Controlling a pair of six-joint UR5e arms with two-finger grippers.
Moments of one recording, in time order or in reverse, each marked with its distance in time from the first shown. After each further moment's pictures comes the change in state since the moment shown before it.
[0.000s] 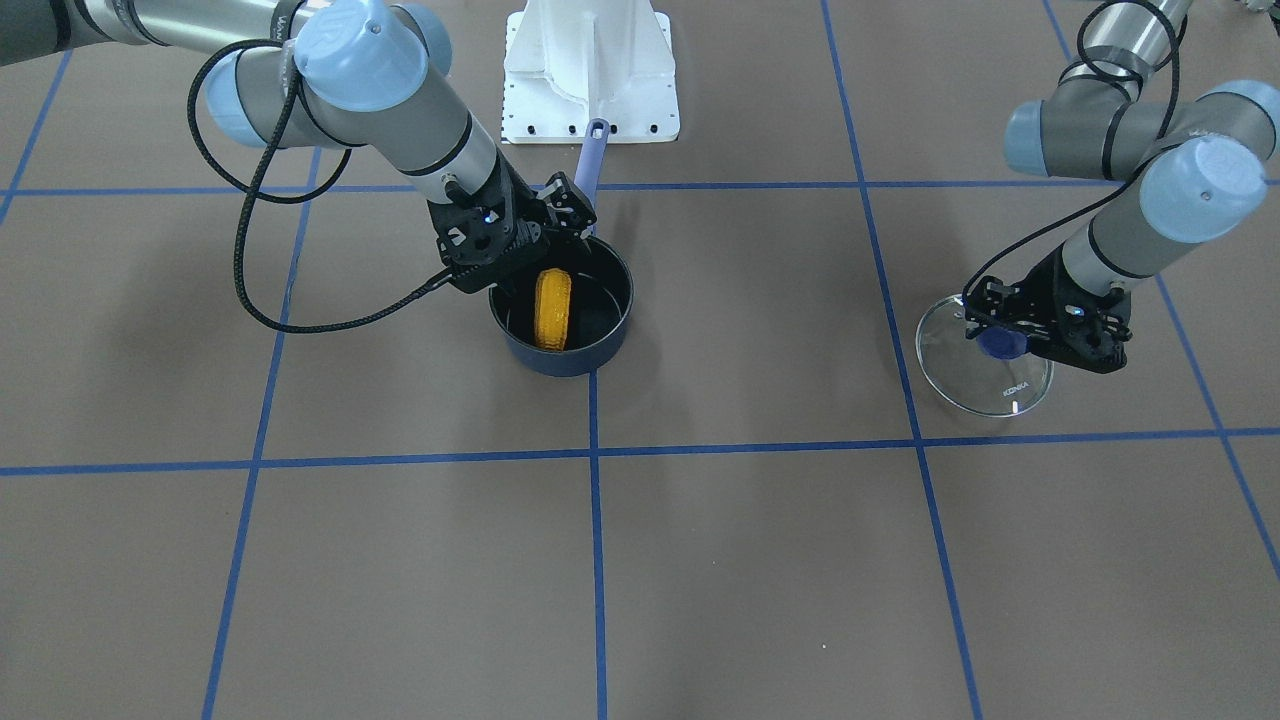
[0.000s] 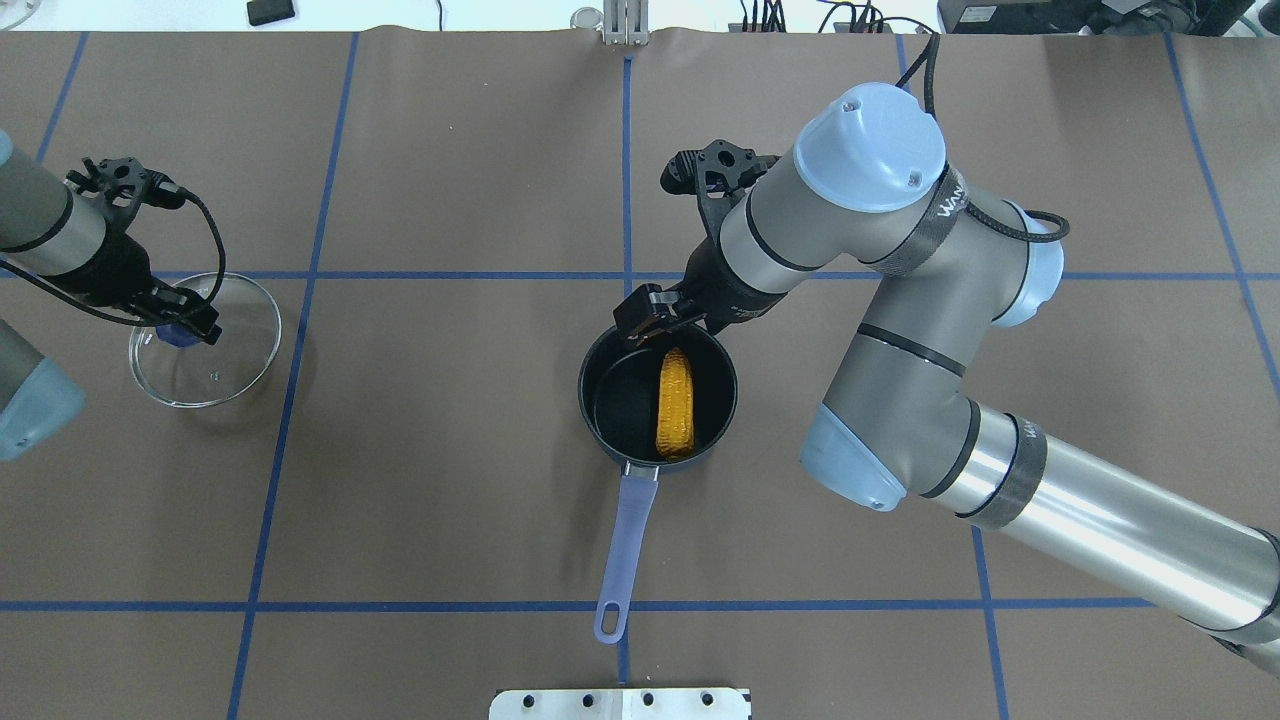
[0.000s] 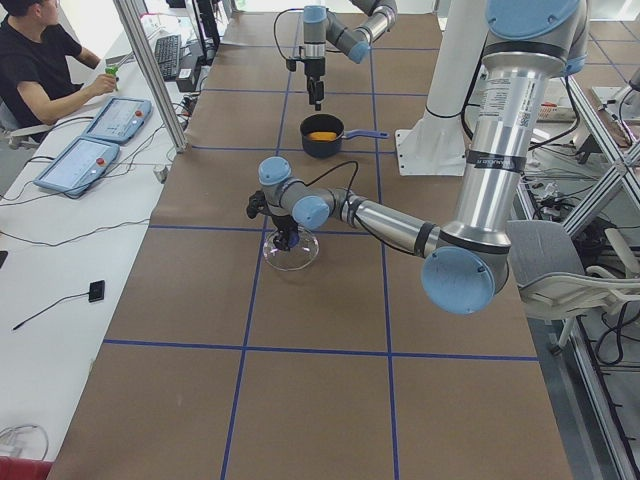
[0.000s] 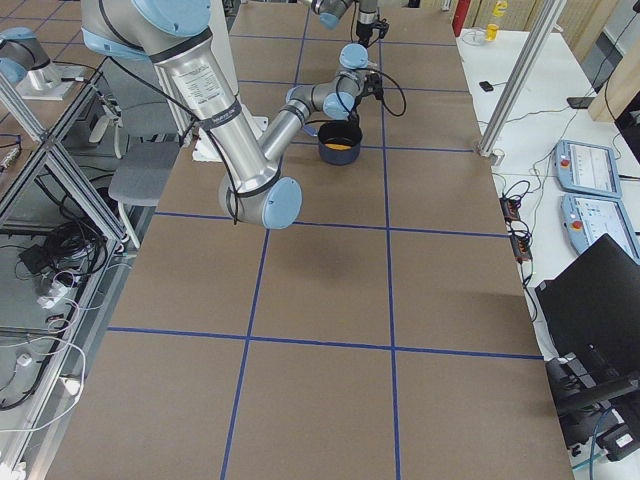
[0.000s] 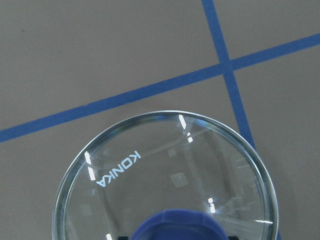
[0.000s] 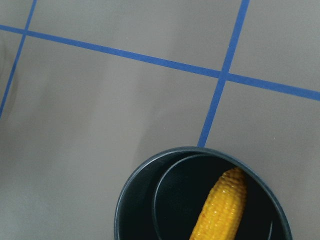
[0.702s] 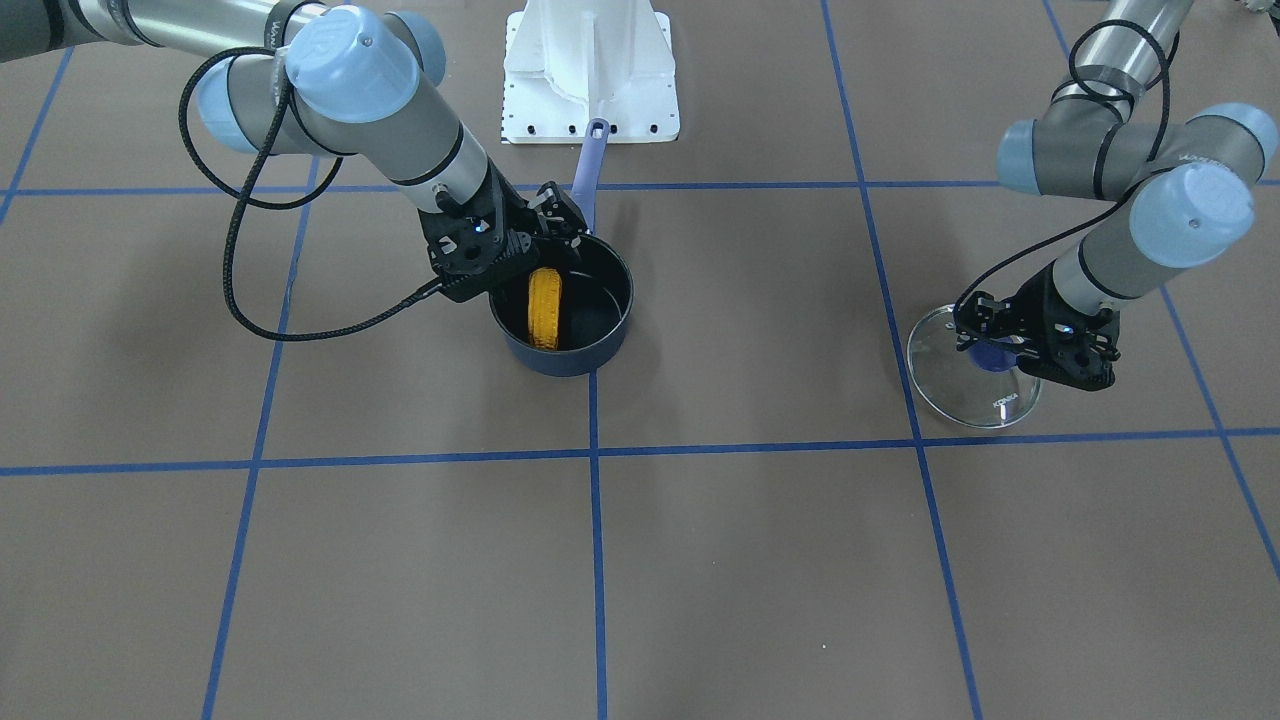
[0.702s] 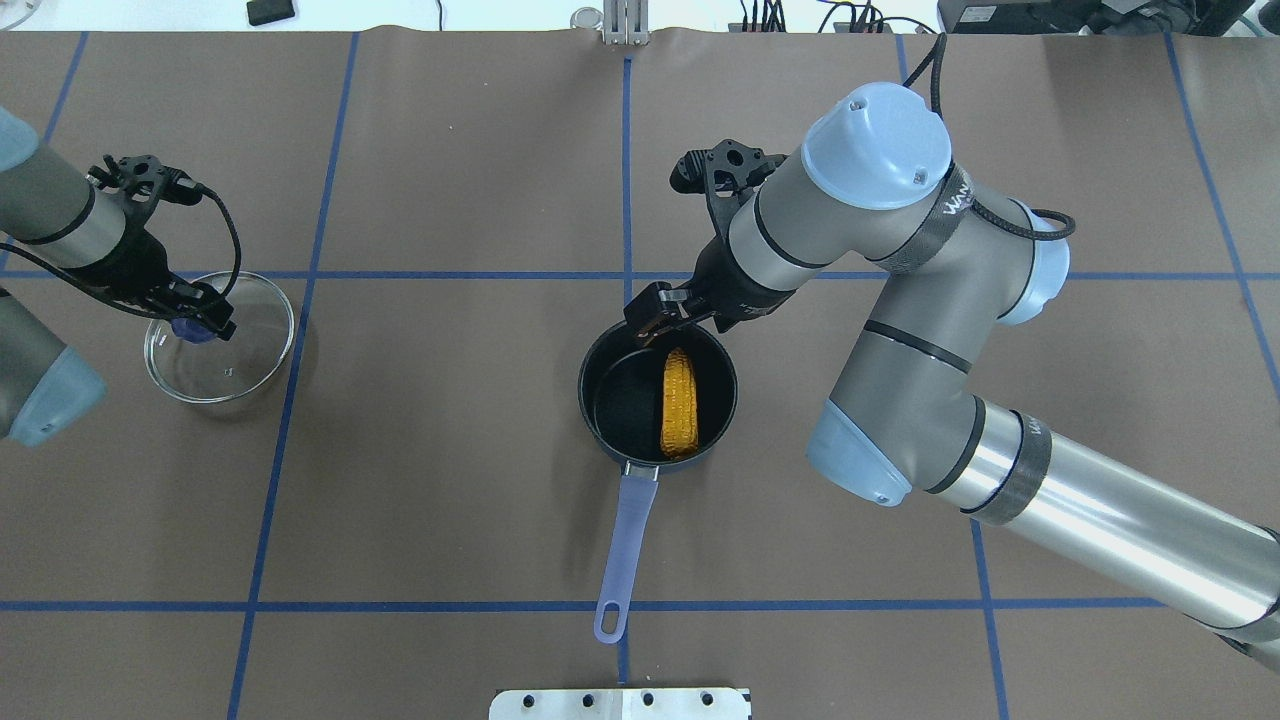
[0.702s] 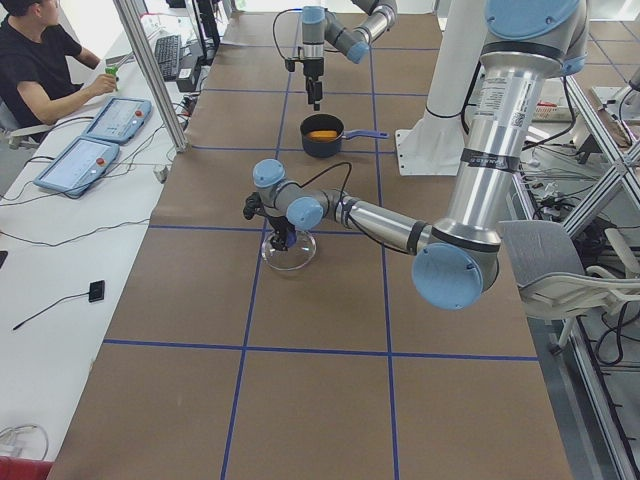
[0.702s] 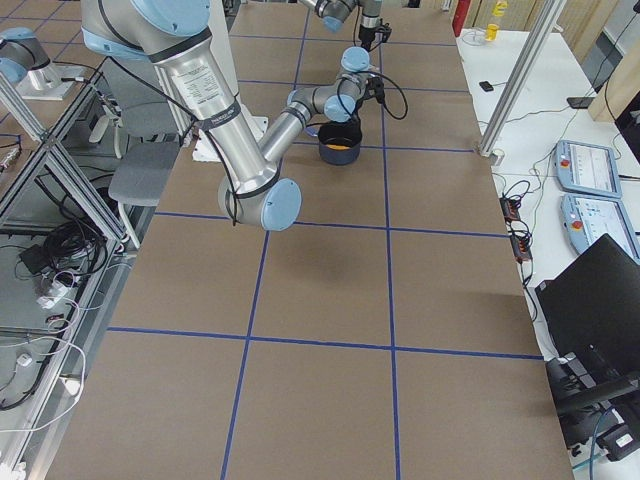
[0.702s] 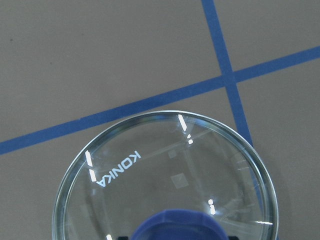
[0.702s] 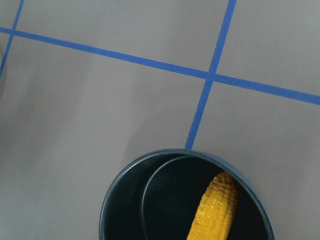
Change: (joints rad) left arm 0.002 -0.039 0.054 -0.008 -0.024 -0.001; right arm 0.008 -0.010 -0.006 -0.001 0.002 -0.008
